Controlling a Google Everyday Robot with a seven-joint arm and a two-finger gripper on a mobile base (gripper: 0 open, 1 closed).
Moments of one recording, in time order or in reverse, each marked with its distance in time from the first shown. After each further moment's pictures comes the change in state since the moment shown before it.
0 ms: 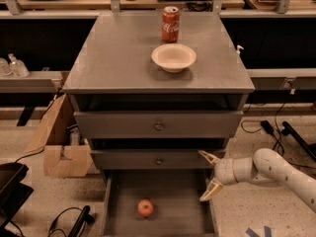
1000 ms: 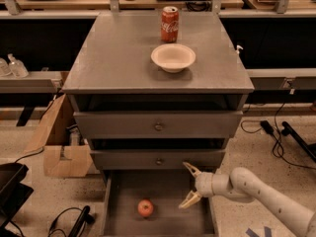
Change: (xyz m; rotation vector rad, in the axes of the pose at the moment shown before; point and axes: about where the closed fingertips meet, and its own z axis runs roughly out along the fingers) arm 0.041 0.024 0.102 0.042 -0.106 0.105
